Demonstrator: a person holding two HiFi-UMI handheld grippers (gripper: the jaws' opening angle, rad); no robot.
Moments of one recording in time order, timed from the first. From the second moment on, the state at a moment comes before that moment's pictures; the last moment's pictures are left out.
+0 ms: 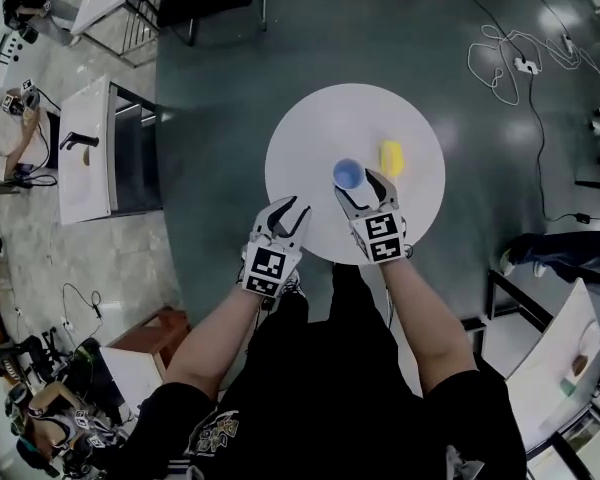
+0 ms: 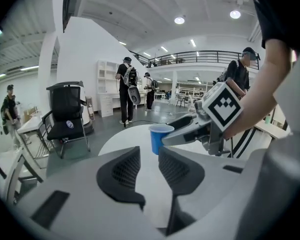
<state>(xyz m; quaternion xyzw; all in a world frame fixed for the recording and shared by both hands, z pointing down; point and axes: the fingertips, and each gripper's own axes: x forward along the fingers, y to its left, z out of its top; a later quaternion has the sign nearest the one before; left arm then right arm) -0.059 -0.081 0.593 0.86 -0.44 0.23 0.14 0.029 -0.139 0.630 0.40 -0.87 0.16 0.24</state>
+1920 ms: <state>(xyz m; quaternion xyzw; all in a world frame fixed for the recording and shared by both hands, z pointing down) -0.071 -0.035 0.565 0.85 -0.42 0.20 0.23 0.045 -0.071 0.565 0.45 -0.85 0.23 0.15</state>
